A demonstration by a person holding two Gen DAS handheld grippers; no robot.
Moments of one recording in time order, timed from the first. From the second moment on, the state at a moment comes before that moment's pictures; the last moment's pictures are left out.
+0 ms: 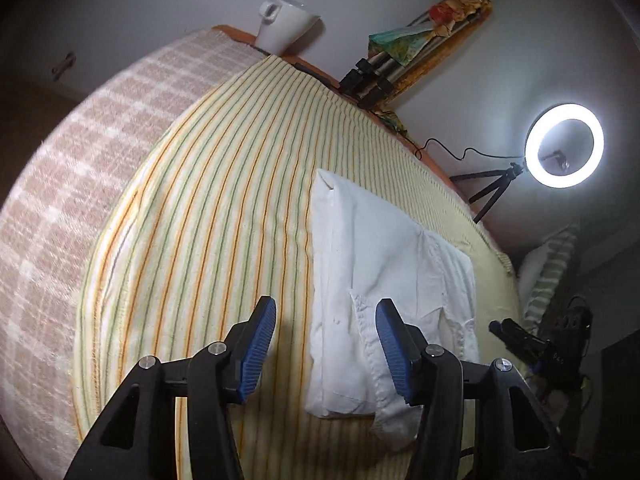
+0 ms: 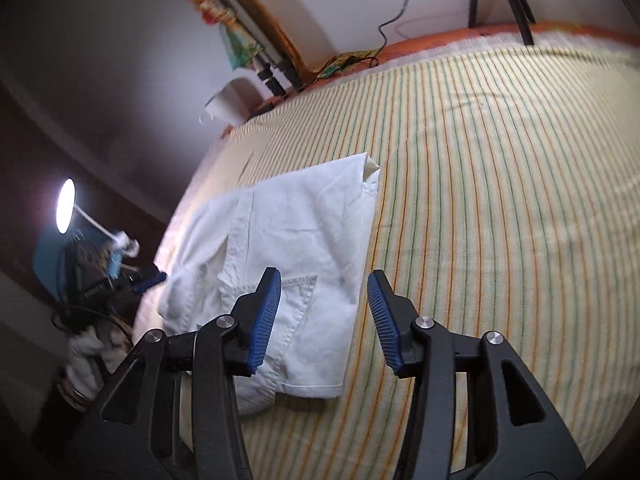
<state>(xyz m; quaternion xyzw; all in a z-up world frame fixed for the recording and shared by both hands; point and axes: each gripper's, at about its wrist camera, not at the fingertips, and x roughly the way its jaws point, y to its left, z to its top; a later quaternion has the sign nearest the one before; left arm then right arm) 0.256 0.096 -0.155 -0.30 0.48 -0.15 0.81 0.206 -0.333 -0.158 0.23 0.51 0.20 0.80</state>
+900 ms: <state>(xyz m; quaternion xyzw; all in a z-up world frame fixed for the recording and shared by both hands) 0.284 0.049 -0.177 -0.30 0.51 -0.16 0.79 0.230 -0.318 -0.212 0.34 0.53 0.23 0.74</state>
